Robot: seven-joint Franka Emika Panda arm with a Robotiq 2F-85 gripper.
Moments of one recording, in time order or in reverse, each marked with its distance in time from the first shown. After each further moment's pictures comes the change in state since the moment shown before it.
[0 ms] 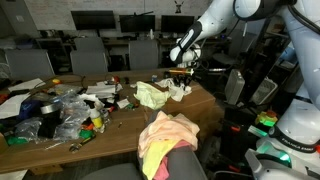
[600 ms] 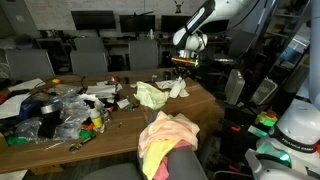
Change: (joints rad) arm -0.018 -0.250 0.061 -0.167 0.135 0.000 -0.189
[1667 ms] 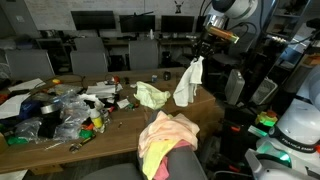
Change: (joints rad) arm 0.000 -0.727 -0.001 -0.432 -0.071 -0.146 -0.335
